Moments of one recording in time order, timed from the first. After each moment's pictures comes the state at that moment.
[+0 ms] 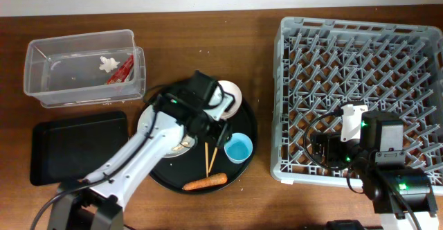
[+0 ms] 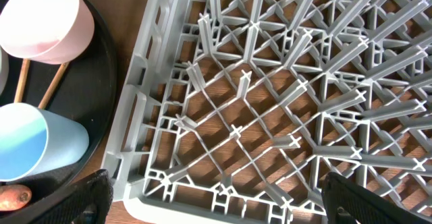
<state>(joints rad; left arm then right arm) -0.54 1.62 1.19 -0.83 0.31 -0.05 0.02 0.84 0.90 -0.97 -0.08 0.00</state>
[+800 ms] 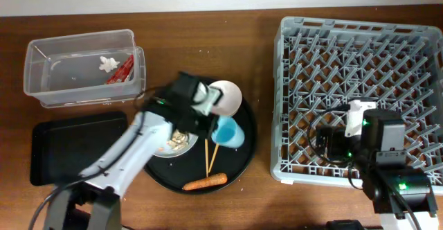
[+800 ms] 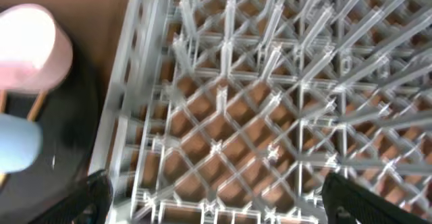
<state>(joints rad) -0.41 1.62 1.10 -0.66 0.42 -0.06 0.02 0.84 0.90 -0.90 0.01 0.07</state>
